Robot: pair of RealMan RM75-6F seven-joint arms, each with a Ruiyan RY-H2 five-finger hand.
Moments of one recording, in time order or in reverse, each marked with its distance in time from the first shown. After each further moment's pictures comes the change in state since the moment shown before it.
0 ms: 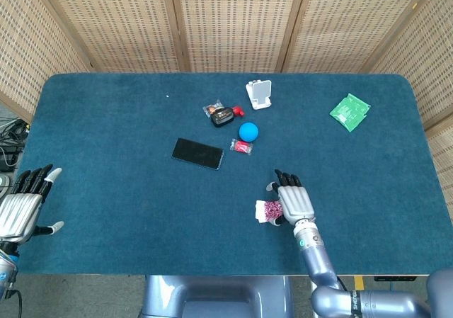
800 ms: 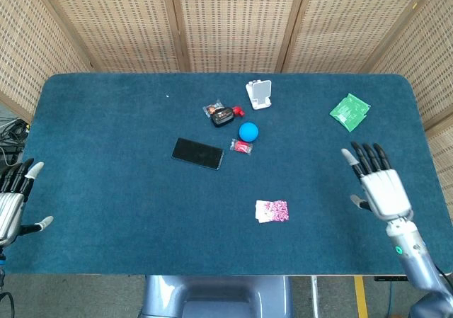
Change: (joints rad) left arm 0.054 0.003 -0.018 0.032 0.058 0.126 -0.073; right arm -0.257 0.373 -0.177 0.353 -0.745 0.281 0.474
